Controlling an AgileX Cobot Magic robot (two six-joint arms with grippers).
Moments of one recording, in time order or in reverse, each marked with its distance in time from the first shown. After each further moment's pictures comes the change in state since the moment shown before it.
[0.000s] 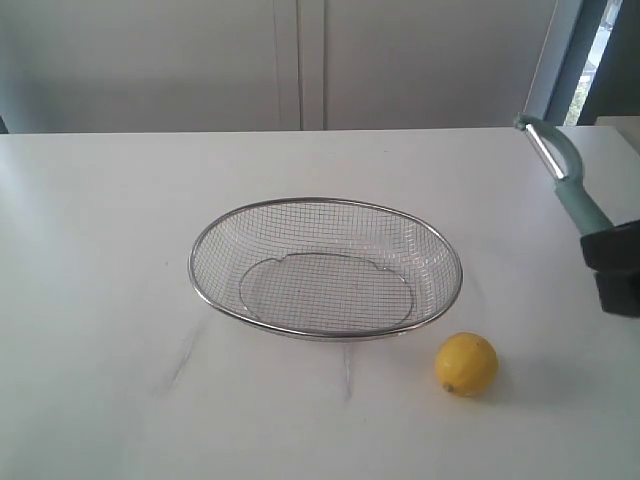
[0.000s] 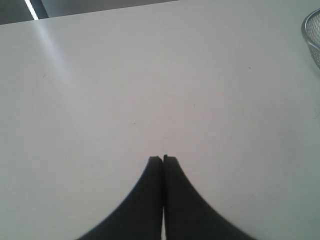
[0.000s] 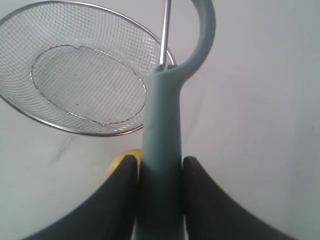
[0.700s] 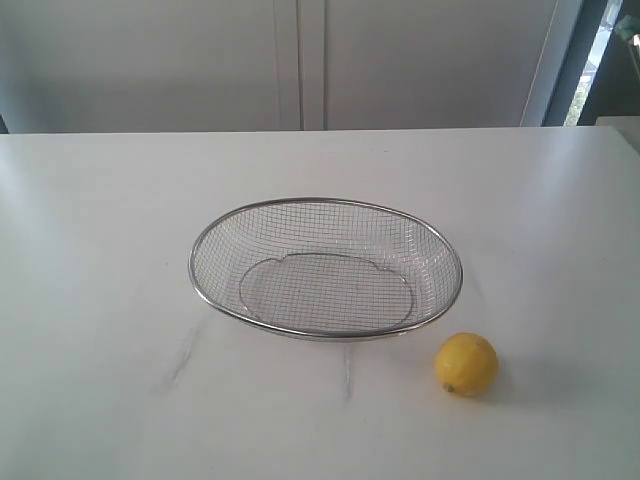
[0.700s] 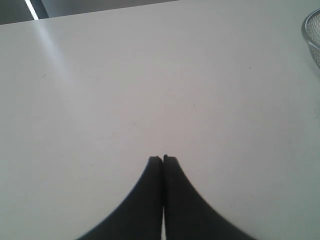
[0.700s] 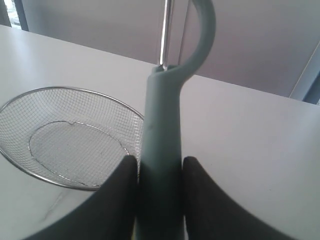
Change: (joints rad) left arm 0.000 0.000 0.000 0.000 0.000 0.000; right arm 0.000 -0.357 0.120 0.000 -0.126 0.000
